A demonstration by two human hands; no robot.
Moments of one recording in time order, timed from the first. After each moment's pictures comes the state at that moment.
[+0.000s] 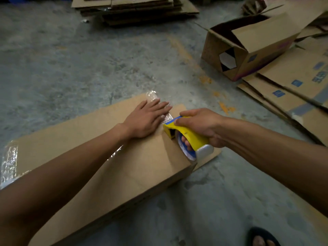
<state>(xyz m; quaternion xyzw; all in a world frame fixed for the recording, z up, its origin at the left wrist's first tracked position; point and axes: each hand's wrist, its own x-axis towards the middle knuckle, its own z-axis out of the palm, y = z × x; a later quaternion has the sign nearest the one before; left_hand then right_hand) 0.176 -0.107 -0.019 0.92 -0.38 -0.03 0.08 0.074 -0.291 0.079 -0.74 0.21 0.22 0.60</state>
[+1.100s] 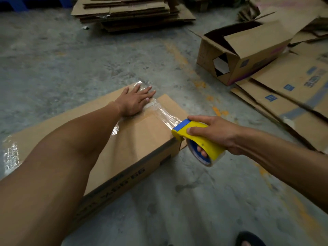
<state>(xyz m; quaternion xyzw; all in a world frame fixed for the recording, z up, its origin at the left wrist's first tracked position) 0.259 -0.108 -0.006 0.95 -0.29 -0.08 0.03 0.051 -0.357 0.081 -0.75 0.16 0.24 0.60</state>
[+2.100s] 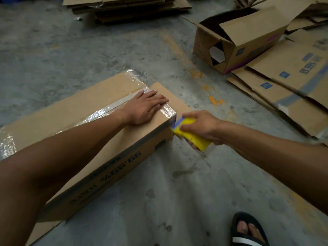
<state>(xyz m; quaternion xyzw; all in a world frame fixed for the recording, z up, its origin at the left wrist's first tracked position) 0.182 -0.141 -0.008 0.91 -0.40 -0.04 0.07 0.045 -0.357 0.043 -0.85 0.14 0.21 0.46</state>
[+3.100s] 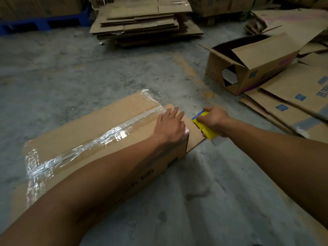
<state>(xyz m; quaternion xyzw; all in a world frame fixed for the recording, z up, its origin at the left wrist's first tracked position) 0.155 -0.195 -0.001 0.96 -0.22 -0.03 0.15 0.133 -0.354 0.051 -0.83 0.25 0.09 0.50</state>
